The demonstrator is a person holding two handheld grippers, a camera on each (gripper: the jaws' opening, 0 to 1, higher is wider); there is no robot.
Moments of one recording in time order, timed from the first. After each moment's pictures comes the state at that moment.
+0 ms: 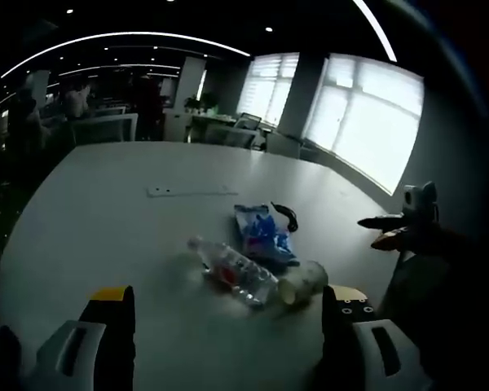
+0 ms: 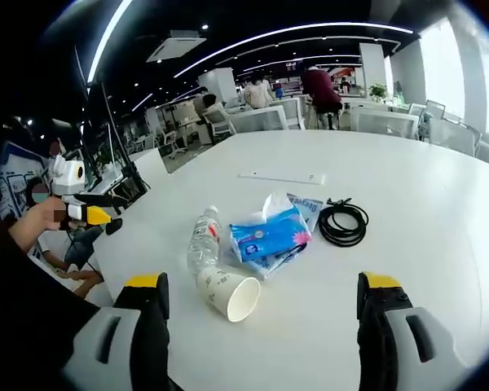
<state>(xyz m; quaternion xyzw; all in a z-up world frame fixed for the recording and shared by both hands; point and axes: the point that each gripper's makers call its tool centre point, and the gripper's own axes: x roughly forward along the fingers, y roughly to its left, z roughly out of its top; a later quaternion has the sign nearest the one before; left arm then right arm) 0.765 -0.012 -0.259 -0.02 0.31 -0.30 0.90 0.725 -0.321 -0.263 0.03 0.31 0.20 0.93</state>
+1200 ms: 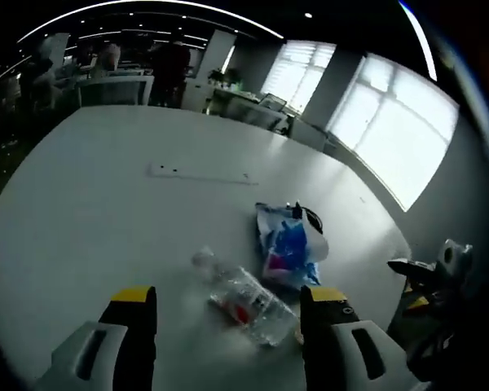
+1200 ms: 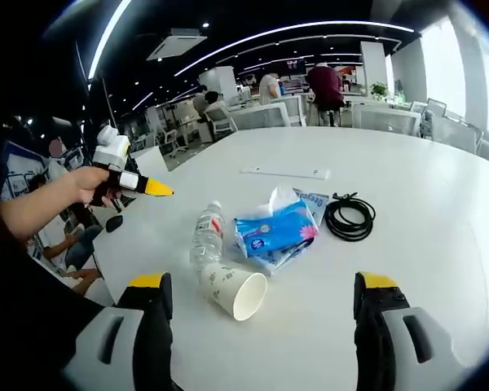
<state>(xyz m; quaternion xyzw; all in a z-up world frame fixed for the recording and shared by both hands) 0.854 -0.050 -0.302 -0.07 0.40 -0.26 0.88 0.723 -0.310 -0.277 0.03 0.31 0.20 0.93</state>
